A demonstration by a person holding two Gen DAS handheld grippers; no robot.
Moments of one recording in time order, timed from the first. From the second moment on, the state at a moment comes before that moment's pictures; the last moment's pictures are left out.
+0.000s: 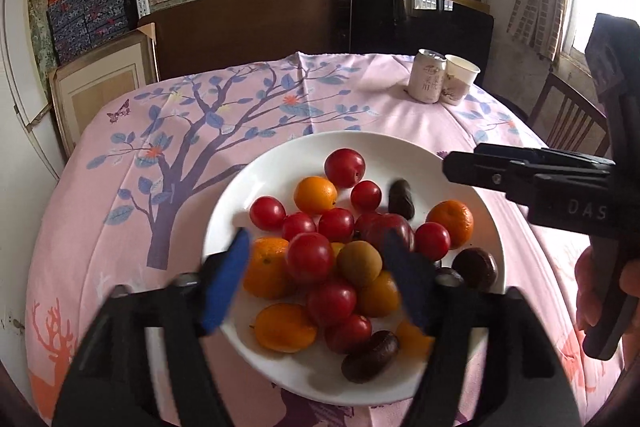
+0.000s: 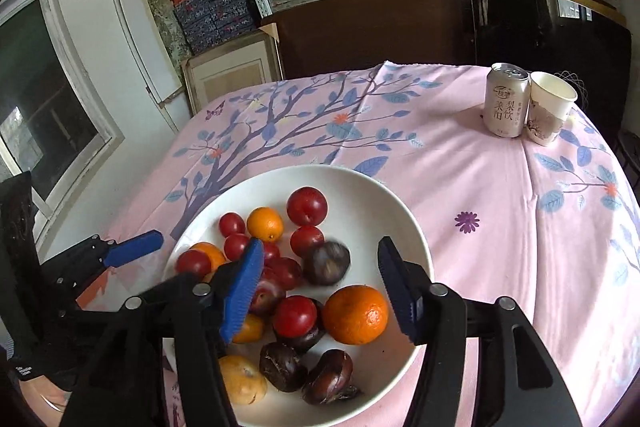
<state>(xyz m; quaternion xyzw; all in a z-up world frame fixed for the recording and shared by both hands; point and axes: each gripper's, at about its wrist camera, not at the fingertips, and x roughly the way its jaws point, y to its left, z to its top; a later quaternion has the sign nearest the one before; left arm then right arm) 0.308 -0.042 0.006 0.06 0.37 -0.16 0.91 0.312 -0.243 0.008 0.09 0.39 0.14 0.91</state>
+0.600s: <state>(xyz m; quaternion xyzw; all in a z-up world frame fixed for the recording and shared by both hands) 0.098 0.002 0.007 -0.01 0.37 -0.10 0.92 0.082 -0.243 0.021 0.06 0.35 0.12 0.93</state>
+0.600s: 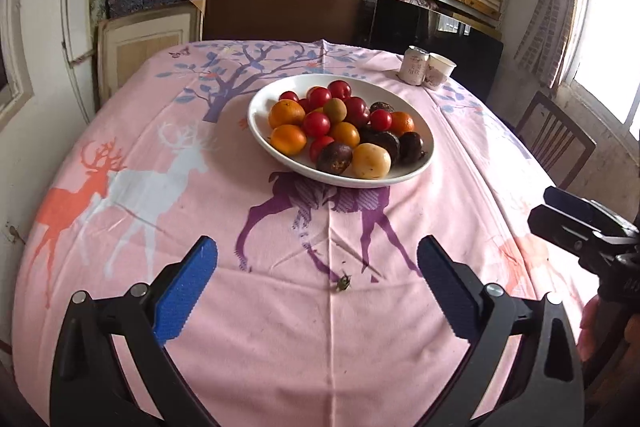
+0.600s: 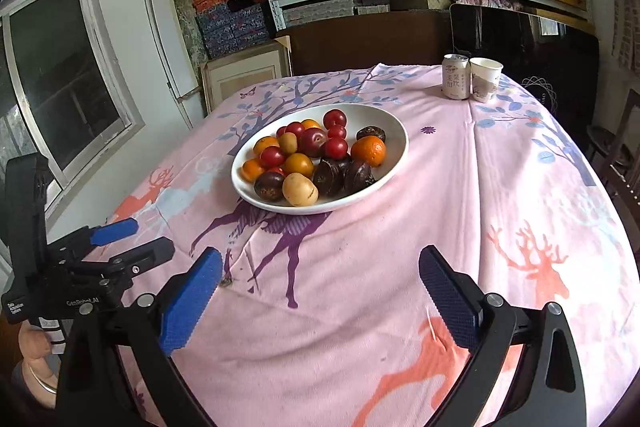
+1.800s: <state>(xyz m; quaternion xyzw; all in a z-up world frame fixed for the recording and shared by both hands) -0.026 0.021 0.066 0.04 0.28 0.00 0.96 -0.043 -0.286 0.060 0.05 0.28 0.06 0.96</state>
